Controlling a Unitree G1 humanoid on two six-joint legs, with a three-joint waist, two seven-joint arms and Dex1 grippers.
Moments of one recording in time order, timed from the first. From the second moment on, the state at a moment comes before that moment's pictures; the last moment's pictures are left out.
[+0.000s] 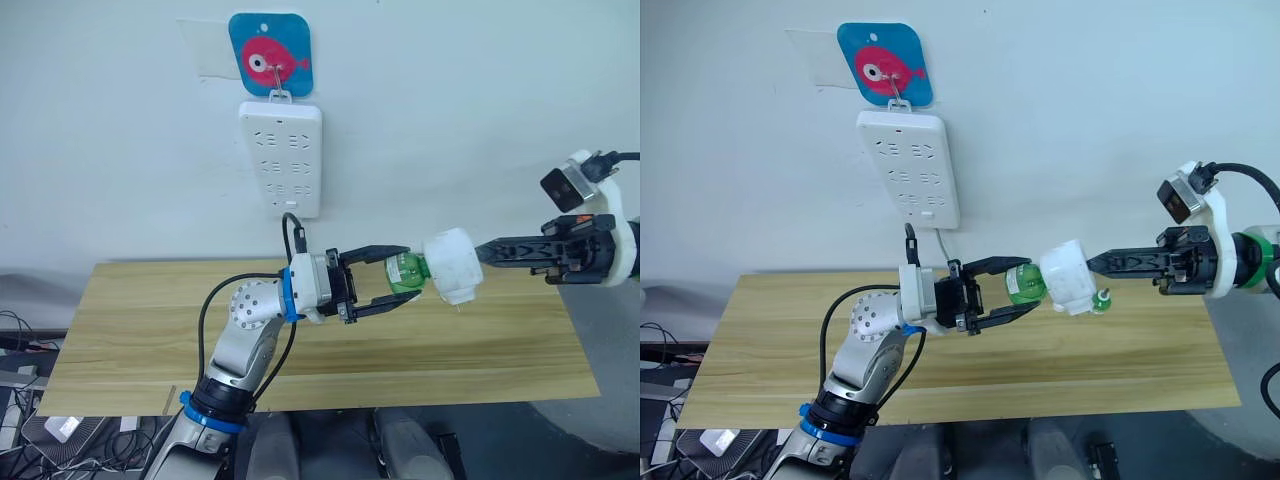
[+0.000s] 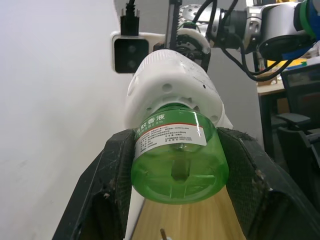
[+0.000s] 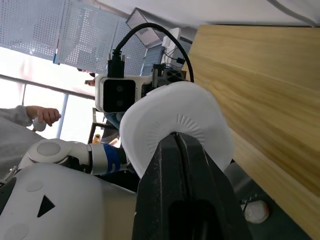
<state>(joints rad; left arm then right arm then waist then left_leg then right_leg) -0.37 0.22 -0.26 -0.12 -0.38 -0.23 -1.04 -0.72 -1.25 0.02 0.17 1.94 1.50 0.53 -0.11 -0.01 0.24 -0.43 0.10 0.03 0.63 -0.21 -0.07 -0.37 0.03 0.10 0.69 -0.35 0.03</state>
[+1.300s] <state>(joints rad) -0.38 0.22 -0.27 -0.12 -0.35 -0.23 -1.02 -0.60 -1.26 0.02 -0.15 1.95 1.34 0.69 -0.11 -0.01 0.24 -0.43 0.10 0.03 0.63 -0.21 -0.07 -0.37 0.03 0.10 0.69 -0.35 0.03</state>
